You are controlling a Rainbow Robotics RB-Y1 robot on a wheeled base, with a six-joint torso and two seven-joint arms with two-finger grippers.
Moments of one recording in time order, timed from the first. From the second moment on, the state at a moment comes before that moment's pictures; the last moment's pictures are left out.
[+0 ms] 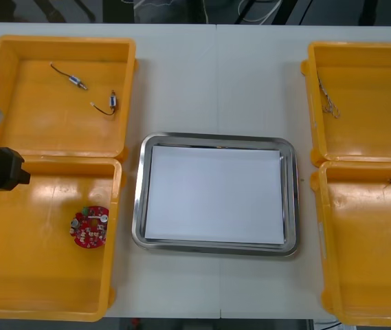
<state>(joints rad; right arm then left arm) -0.09 -0.84 -0.50 -2.14 -0.97 1.92 1.32 -0.17 0.92 0.13 -2.17 0.92 1.73 -1.07</state>
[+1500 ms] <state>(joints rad) -0.09 -0.84 -0.50 -2.14 -0.97 1.92 1.32 -0.17 0.92 0.13 -2.17 0.92 1.73 -1.07</state>
